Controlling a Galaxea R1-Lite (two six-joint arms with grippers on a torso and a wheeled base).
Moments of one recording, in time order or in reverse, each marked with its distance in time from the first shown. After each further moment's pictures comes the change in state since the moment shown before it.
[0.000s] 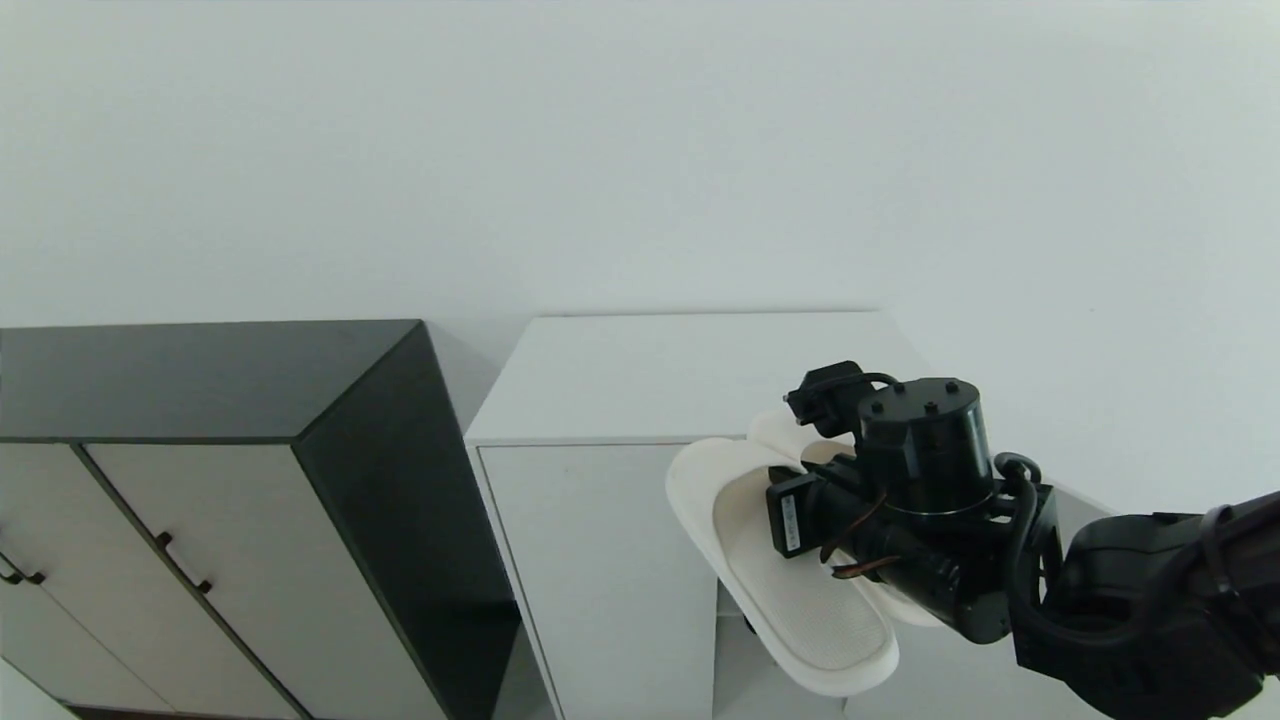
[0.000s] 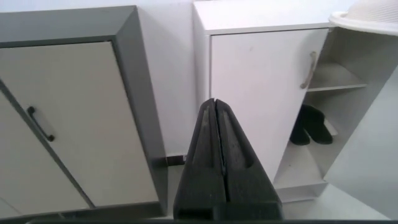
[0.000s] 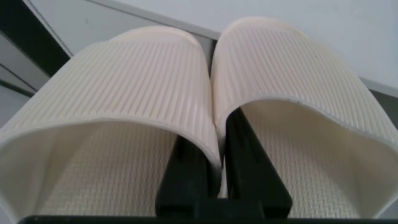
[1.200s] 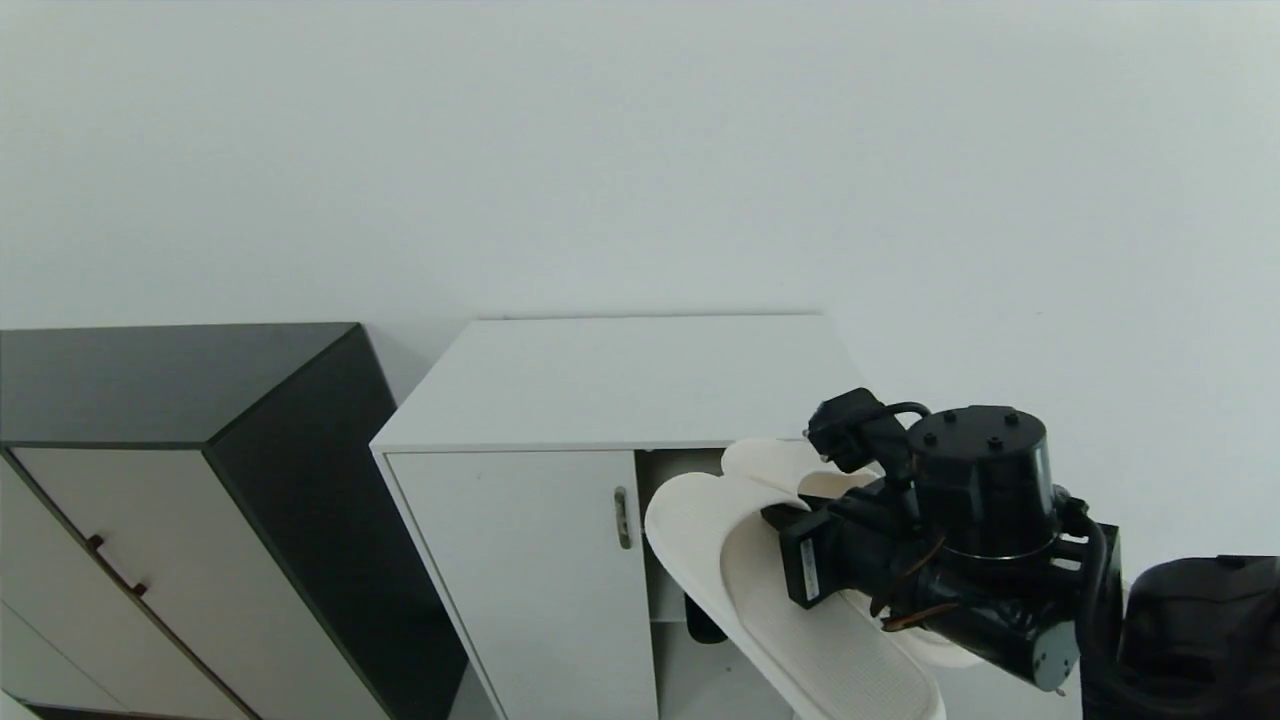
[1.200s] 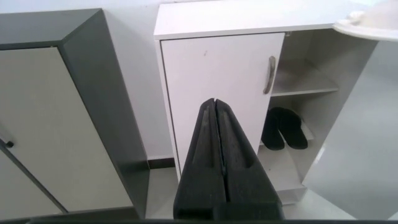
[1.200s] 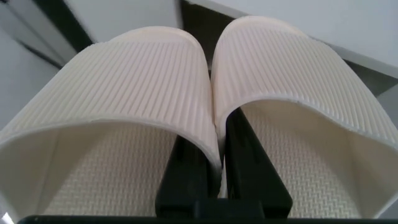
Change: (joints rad) left arm 0.001 0.000 0.000 0.000 0.000 -0.002; right arm 0.021 -0.077 0.143 -0.083 0.185 -0.012
